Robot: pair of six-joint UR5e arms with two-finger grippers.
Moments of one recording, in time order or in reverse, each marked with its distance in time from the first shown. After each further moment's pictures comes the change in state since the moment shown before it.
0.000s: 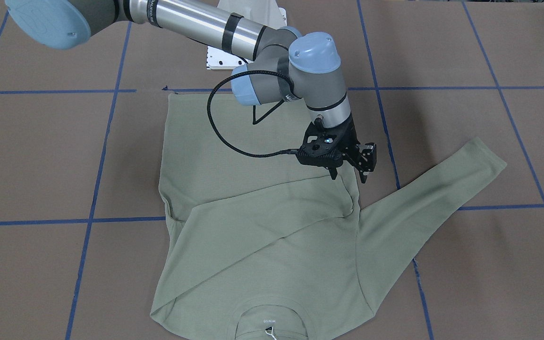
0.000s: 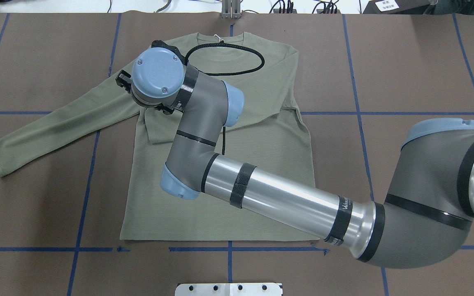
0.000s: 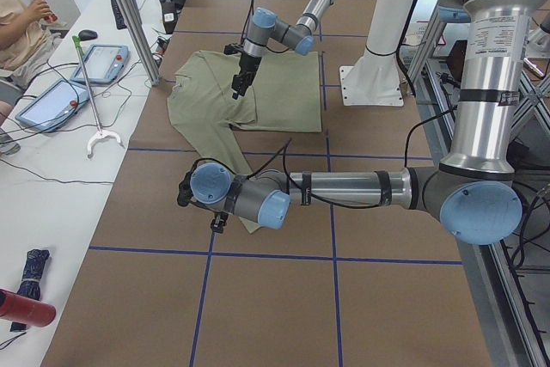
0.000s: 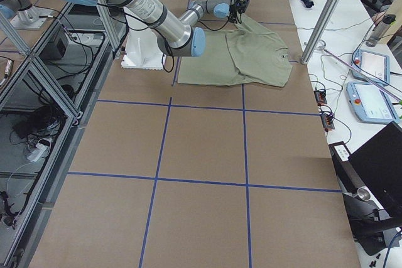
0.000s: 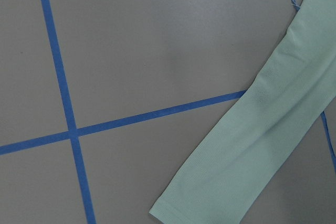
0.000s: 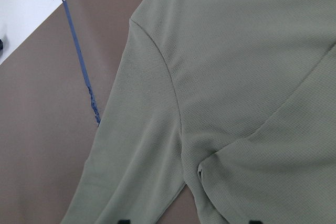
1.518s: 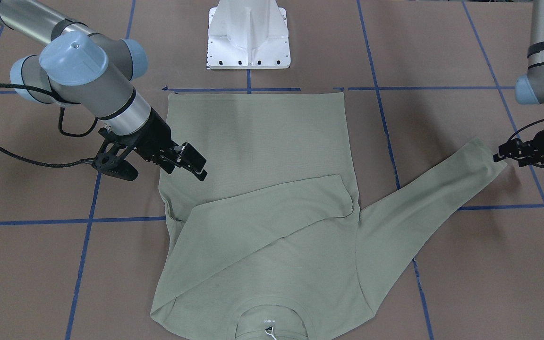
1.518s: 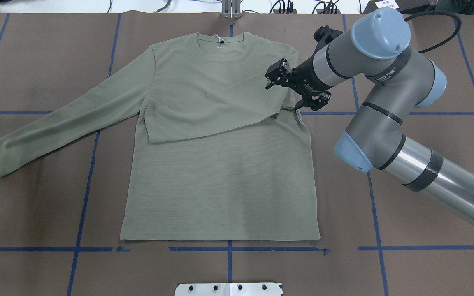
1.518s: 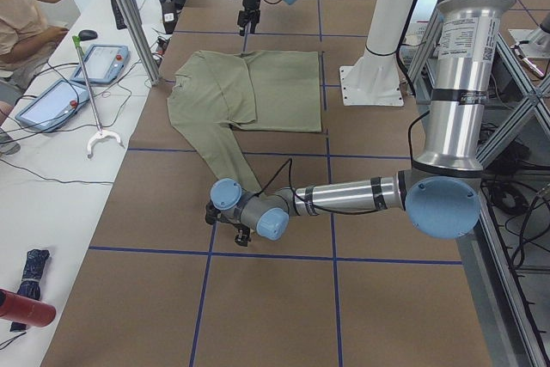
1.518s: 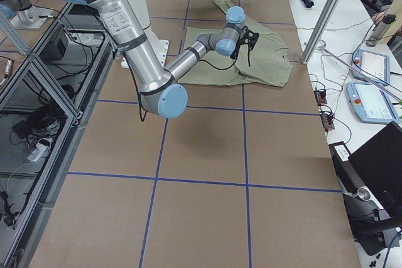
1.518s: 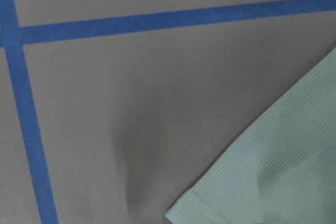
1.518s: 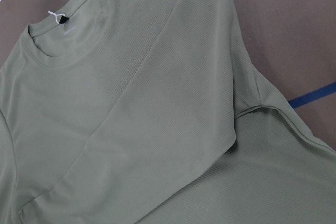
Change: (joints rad) left arm 0.258 -0.017 0.187 -0.174 0.168 -0.151; right arm 0.269 -0.638 0.632 -0.111 0.399 -0.149
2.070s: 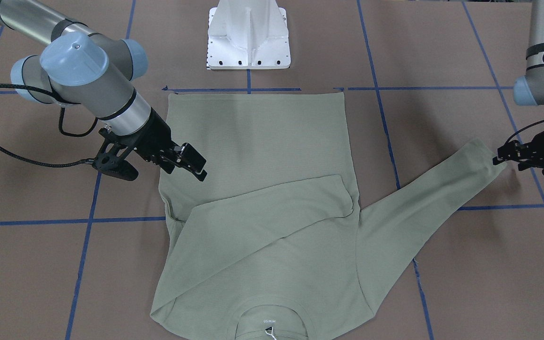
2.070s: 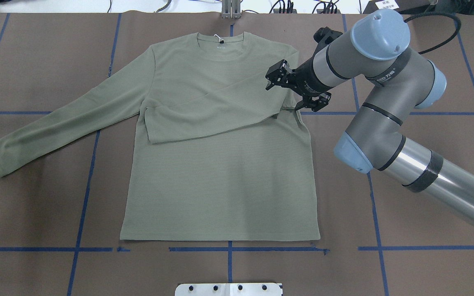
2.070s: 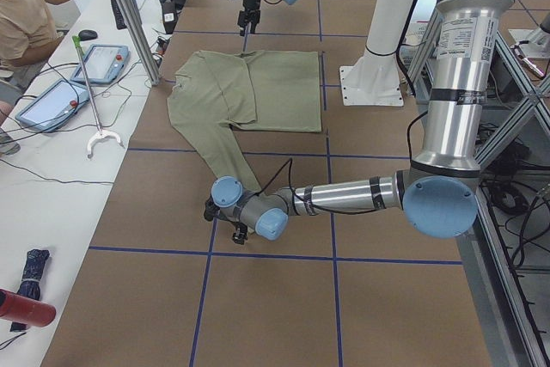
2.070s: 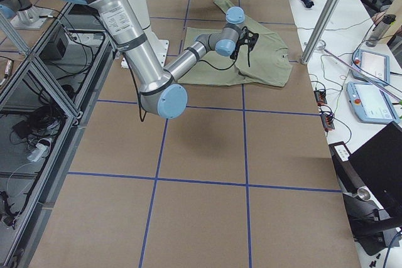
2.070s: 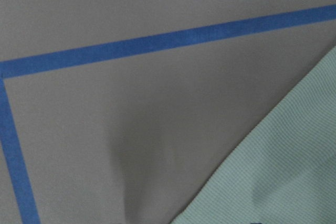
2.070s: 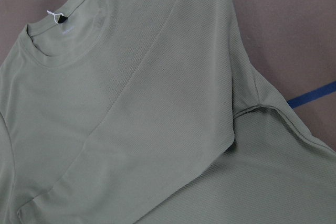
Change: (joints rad) left arm 0.012 -0.003 0.017 -0.051 0.032 0.000; right arm -0.003 -0.002 0.000 -0.001 -0.003 0.000
